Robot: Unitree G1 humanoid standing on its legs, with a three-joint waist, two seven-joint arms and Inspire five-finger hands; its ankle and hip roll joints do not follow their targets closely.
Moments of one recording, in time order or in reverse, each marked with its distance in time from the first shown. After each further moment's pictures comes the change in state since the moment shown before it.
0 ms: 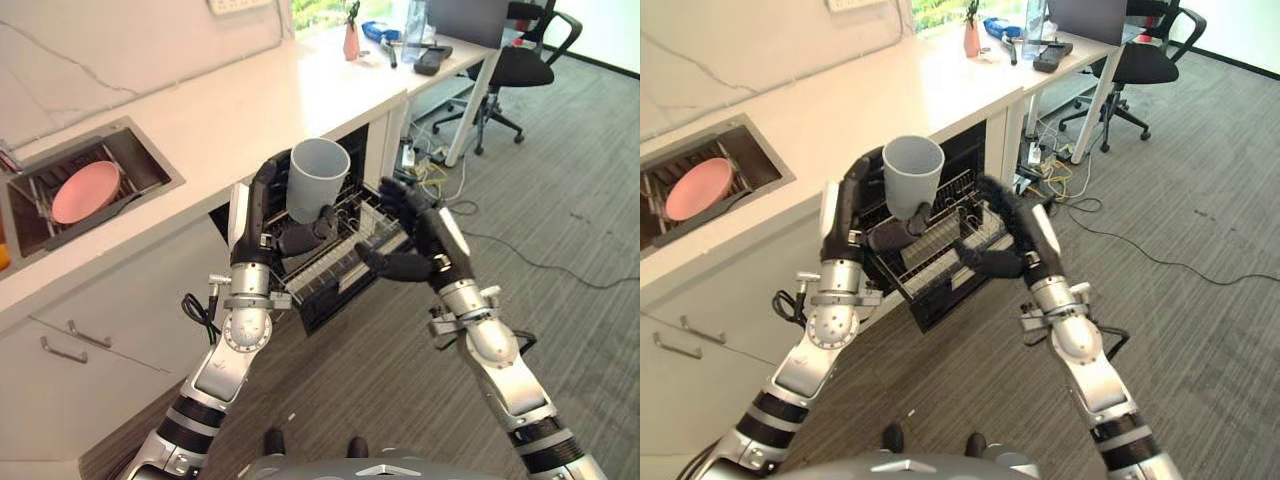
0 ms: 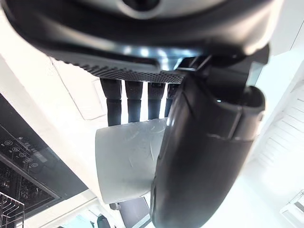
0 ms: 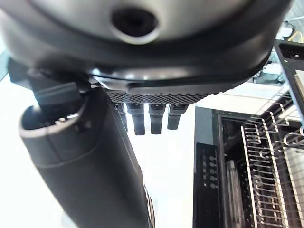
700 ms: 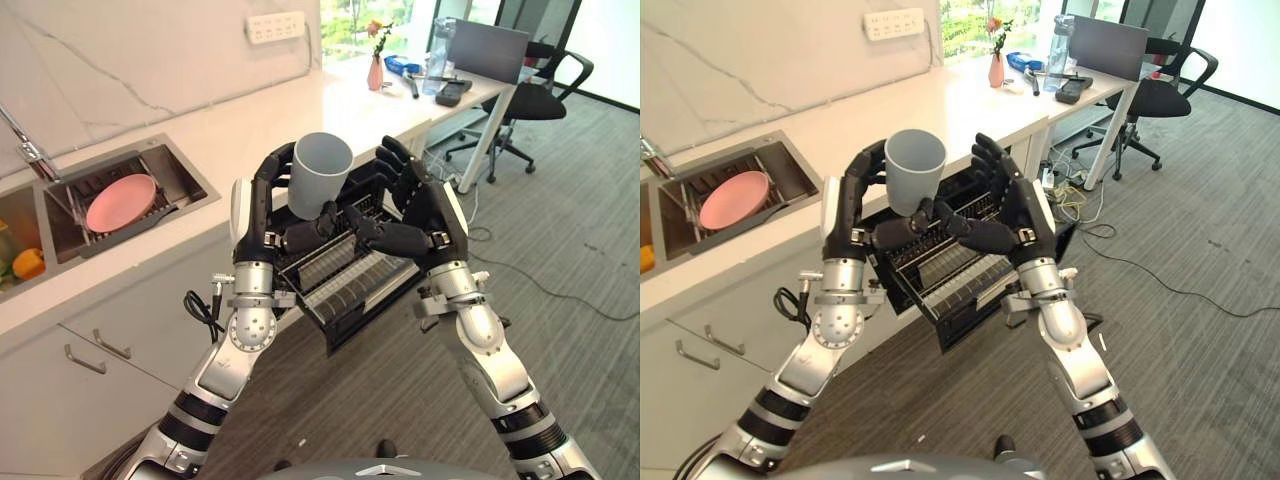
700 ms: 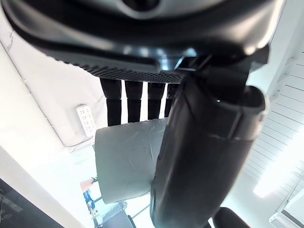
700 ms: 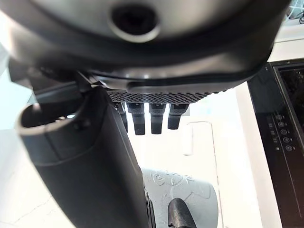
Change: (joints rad) left arm -0.012 0.011 -0.031 -0.003 0.044 0.002 0.070; right arm -0.081 0.076 0.083 -0.029 0.141 0.000 -0.093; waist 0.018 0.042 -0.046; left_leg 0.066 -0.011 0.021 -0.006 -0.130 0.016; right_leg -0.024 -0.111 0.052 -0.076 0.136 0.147
